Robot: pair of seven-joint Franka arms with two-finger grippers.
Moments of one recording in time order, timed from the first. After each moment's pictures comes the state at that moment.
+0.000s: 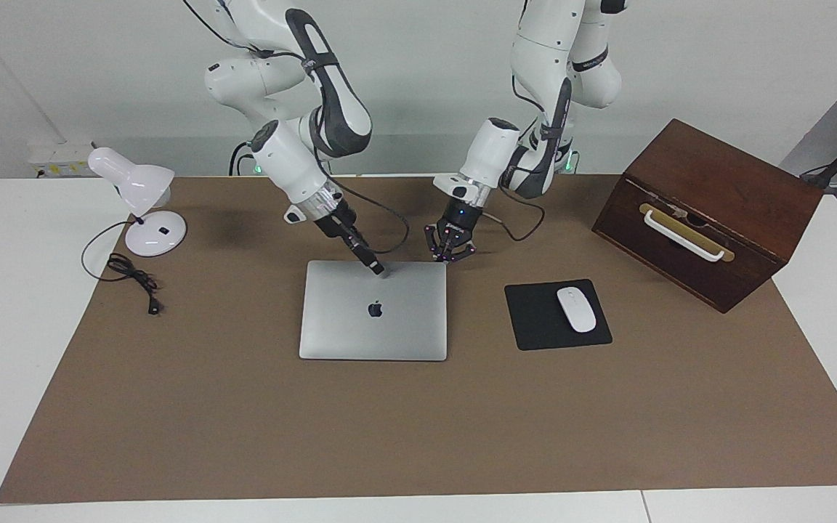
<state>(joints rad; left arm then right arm) -0.74 0.20 -0.02 -2.54 -0.06 3.48 -0.19 0.50 0.00 -0.01 -2.41 1.00 2.74 0.73</state>
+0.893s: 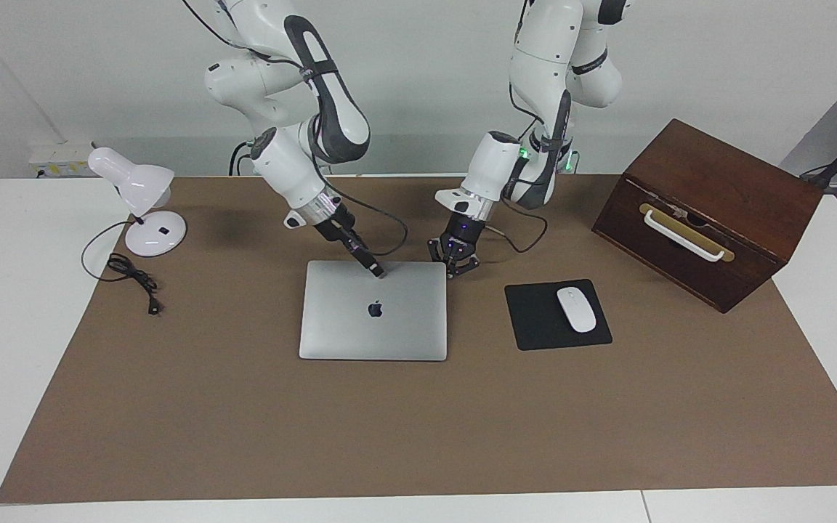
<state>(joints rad) -0.71 0.27 -0.01 -2.49 -0.06 3.49 -0.16 0.50 0.02 -0.01 -2.41 1.10 2.74 0.59</state>
